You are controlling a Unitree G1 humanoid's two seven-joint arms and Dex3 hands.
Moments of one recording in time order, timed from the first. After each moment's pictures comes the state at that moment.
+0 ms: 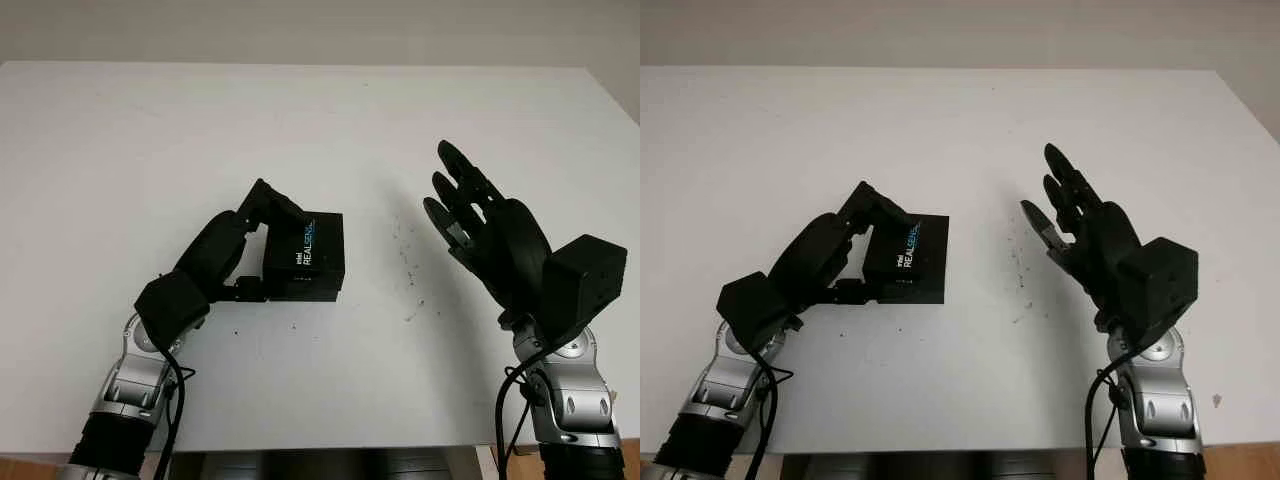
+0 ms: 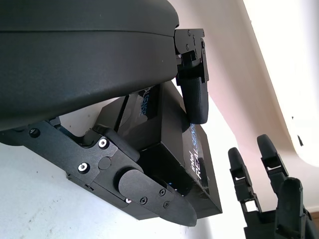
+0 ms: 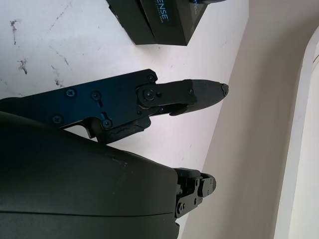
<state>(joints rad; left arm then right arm) -0.27 0.31 -0.06 0.21 0.05 -0.33 -0.33 -0.17 -0.25 -0.13 -0.14 0.10 0.17 0.20</state>
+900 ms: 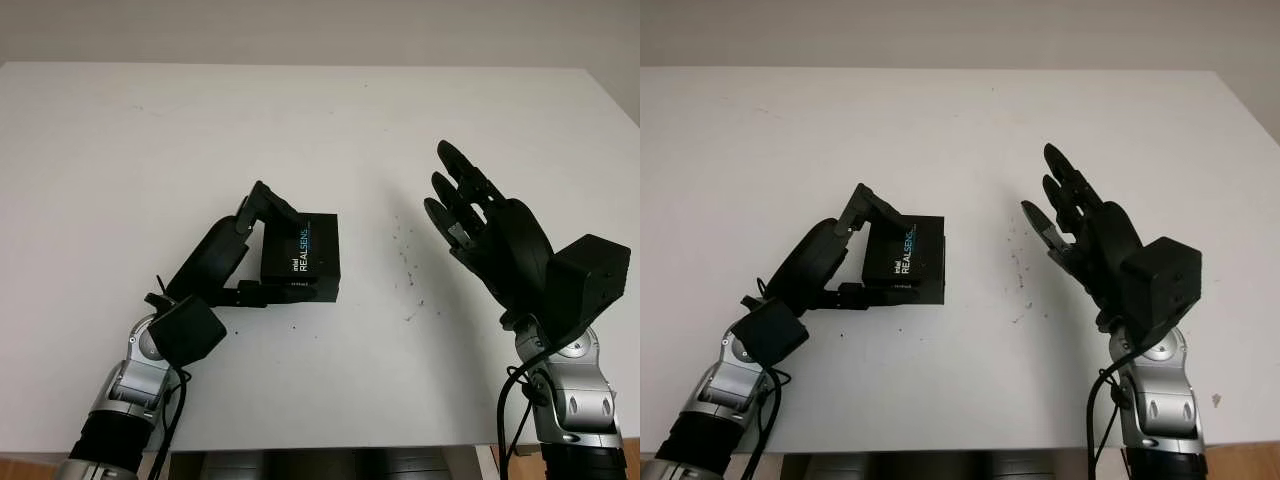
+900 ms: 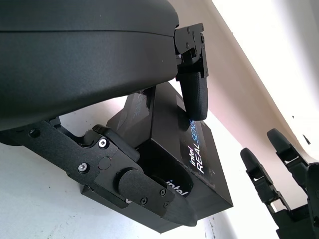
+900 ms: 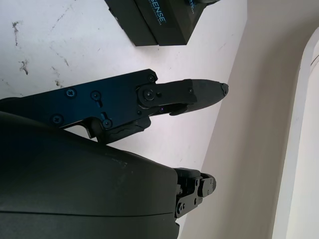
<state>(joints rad) -0.30 0.32 -0.07 0.35 0.23 -0.55 -0.19 -0.17 -0.25 -0.14 -0.14 0.10 0.17 0.22</state>
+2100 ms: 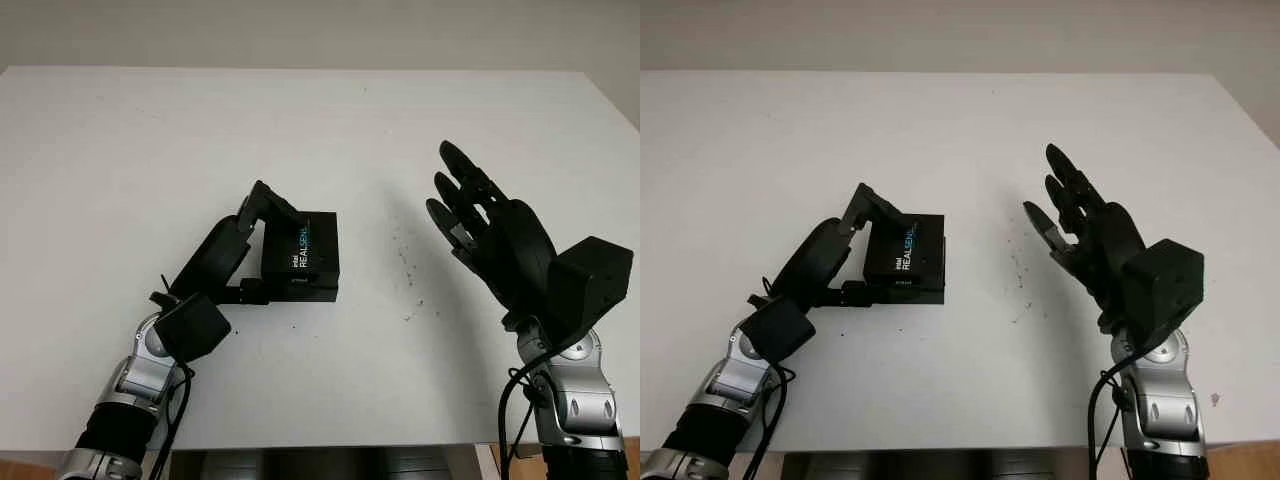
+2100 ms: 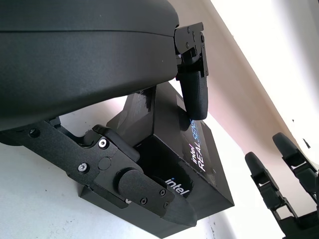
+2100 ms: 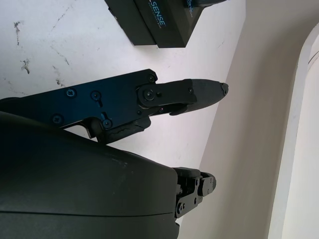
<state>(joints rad) -0.33 0.32 -0.10 0.43 0.22 -0.58 -0.16 -0.16 -0.25 -0.14 -0.15 0.10 0.17 0.21</state>
